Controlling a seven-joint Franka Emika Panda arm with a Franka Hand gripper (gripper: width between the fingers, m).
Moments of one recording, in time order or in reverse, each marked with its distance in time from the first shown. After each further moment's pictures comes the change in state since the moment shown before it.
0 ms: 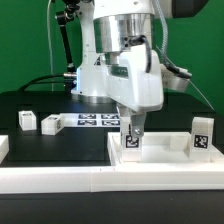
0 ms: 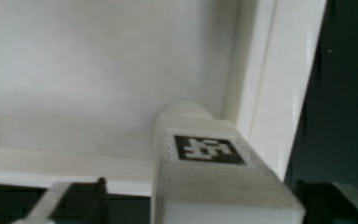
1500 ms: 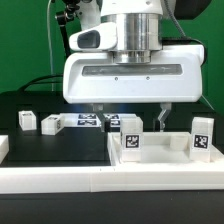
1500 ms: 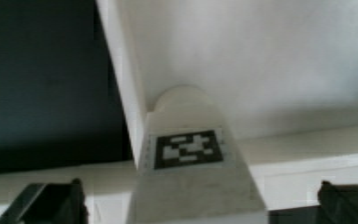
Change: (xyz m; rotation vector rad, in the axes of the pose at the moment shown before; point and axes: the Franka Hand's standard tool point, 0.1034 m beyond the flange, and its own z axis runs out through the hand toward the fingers) arm 0.000 -0.002 -0.002 -0.063 0.020 -1.368
